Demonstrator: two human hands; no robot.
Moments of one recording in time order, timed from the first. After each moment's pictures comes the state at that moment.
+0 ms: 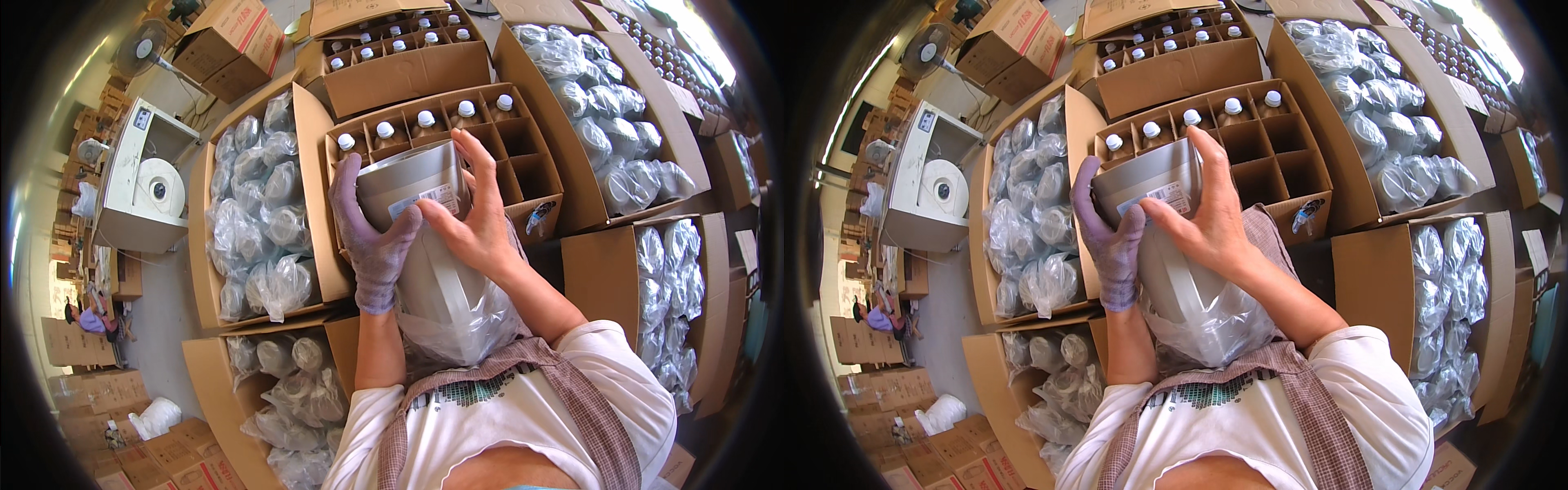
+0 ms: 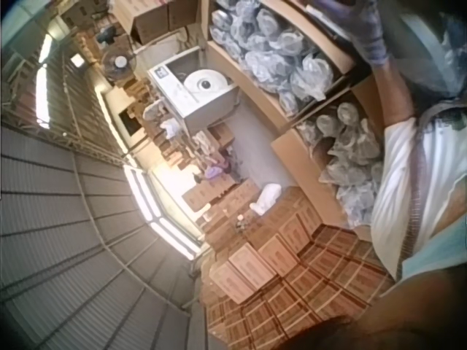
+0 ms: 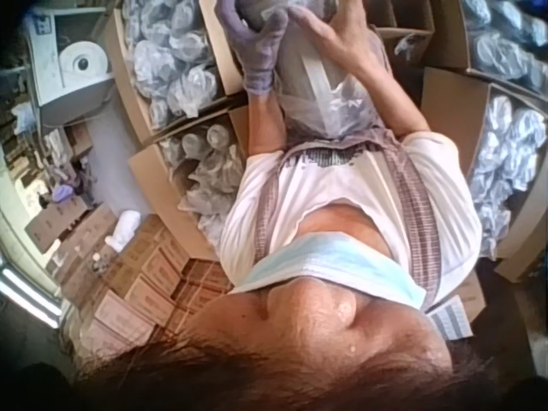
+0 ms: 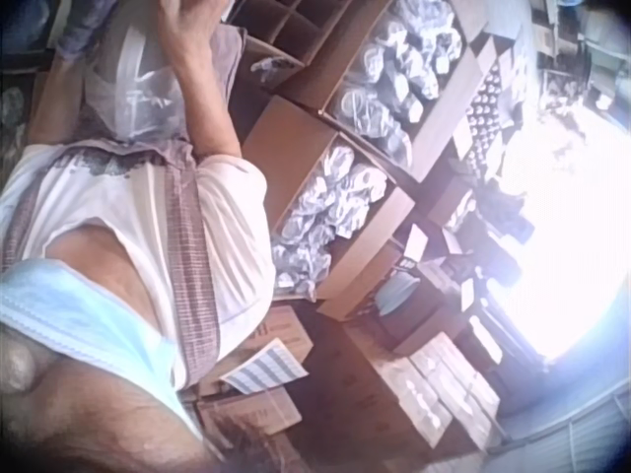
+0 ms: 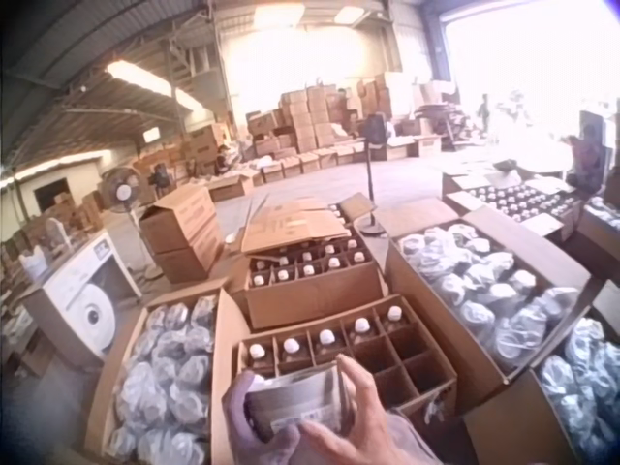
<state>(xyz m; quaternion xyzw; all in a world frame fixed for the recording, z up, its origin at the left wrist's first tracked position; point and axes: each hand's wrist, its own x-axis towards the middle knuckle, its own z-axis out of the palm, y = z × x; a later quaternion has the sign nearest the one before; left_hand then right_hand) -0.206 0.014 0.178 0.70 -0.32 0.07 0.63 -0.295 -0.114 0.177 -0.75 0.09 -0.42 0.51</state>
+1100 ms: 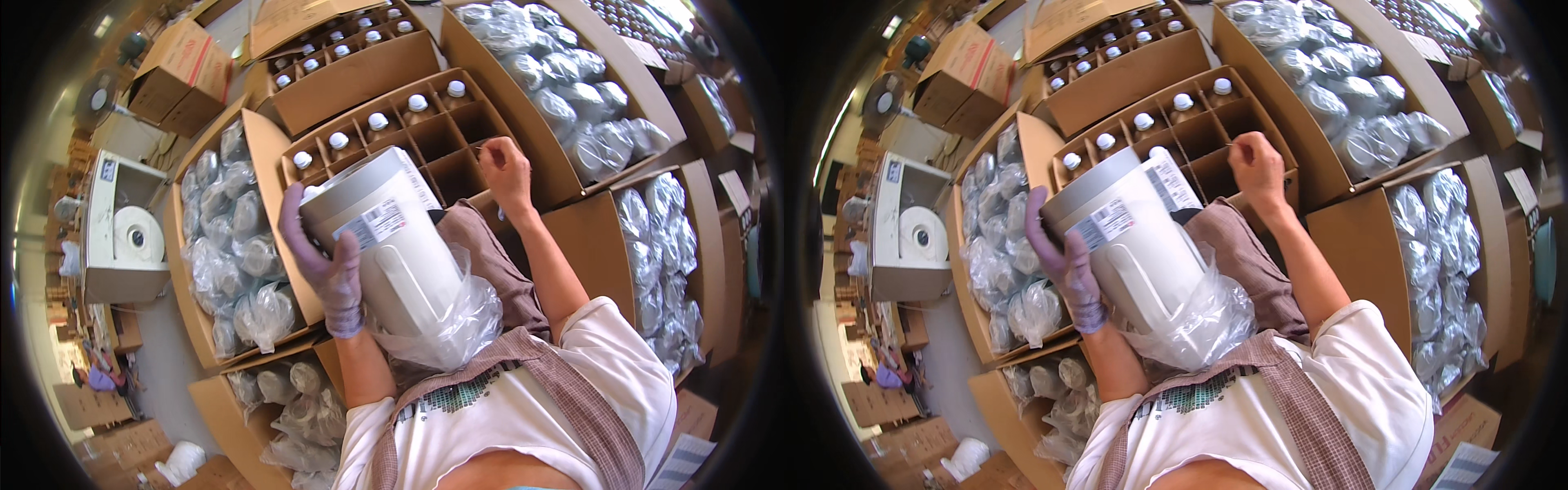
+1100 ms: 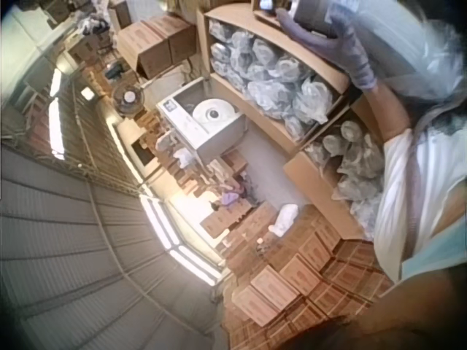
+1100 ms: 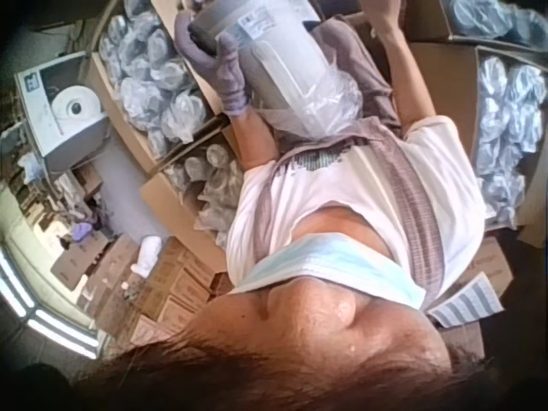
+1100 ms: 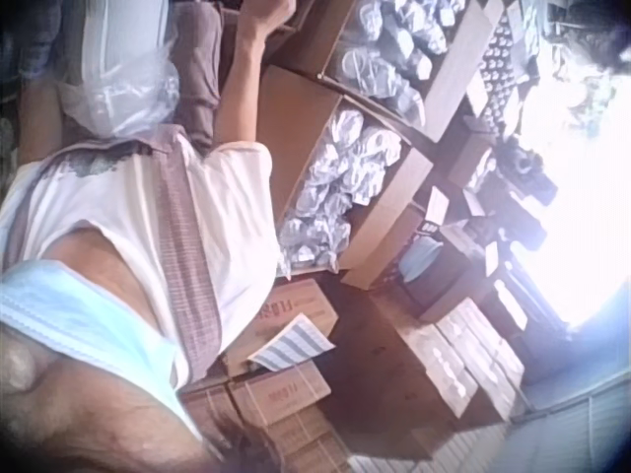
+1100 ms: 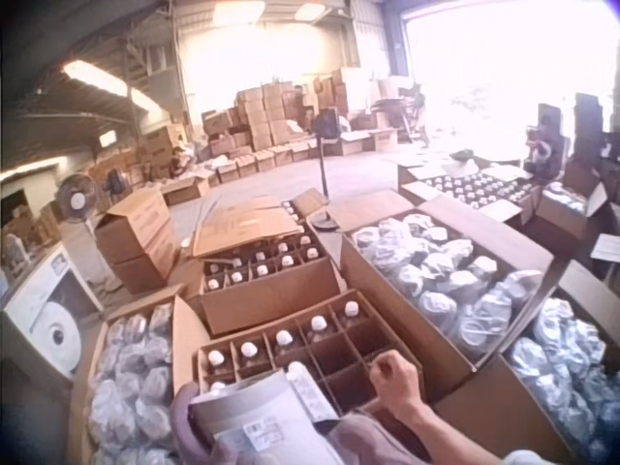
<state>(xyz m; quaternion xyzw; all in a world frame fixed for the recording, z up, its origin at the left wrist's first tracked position) -0.215 0.008 0.188 0.64 -0.28 0.00 0.72 -0.333 -0.244 0.069 -0.76 0.34 -0.42 0.36</state>
